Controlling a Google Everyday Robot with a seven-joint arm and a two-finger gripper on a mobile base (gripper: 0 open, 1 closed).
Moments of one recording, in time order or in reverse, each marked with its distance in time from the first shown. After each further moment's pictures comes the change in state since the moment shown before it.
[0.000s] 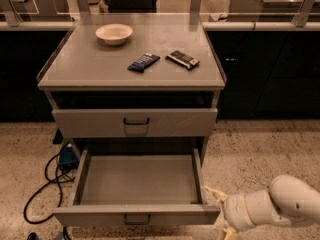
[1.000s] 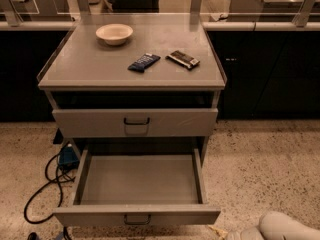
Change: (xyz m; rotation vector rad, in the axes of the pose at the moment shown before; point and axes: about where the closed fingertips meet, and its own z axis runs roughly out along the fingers) arm 0.118 0.098 0.067 -0.126 0.139 0.120
